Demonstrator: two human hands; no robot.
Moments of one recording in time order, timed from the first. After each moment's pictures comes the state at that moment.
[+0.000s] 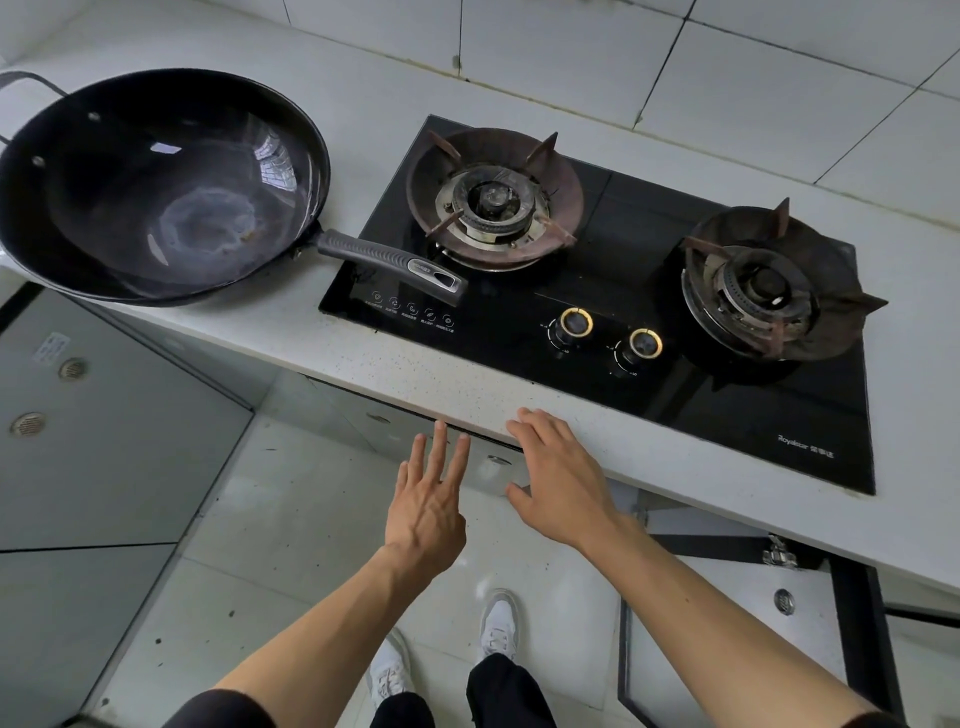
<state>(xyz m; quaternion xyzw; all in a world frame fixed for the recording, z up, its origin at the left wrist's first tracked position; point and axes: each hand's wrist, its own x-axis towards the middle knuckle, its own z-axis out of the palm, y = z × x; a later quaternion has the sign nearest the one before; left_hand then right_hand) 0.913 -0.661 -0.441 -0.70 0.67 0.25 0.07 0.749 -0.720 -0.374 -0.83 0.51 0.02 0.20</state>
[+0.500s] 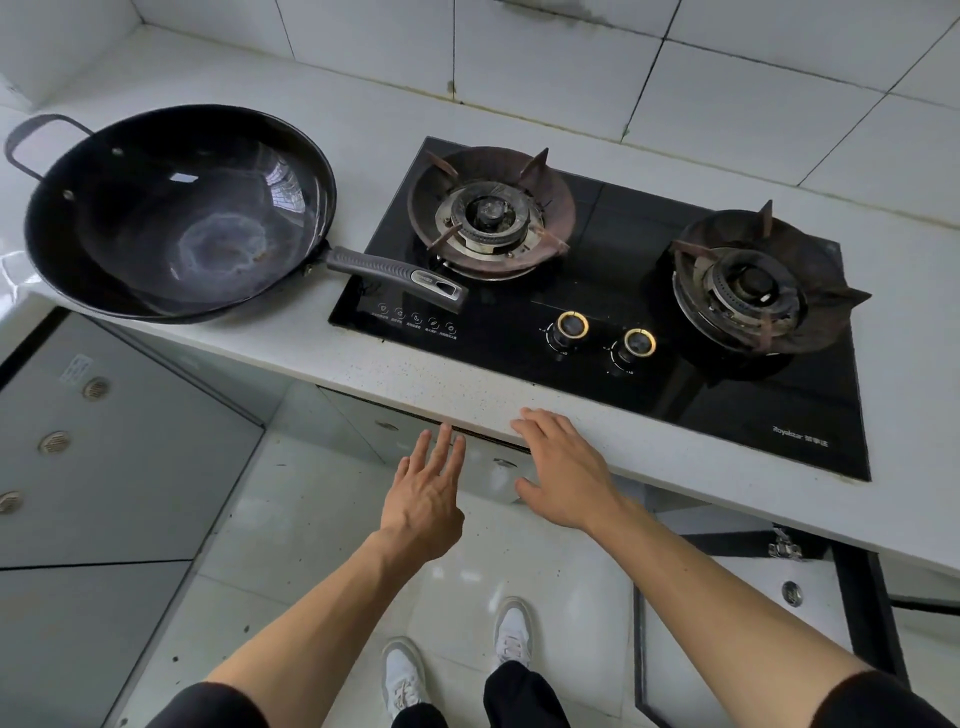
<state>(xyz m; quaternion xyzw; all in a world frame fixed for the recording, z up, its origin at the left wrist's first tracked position) 0.932 -0.667 -0.414 -0.66 0.69 0.26 0.11 0.746 -0.724 -0.370 -0.83 0.52 0.04 0.22</state>
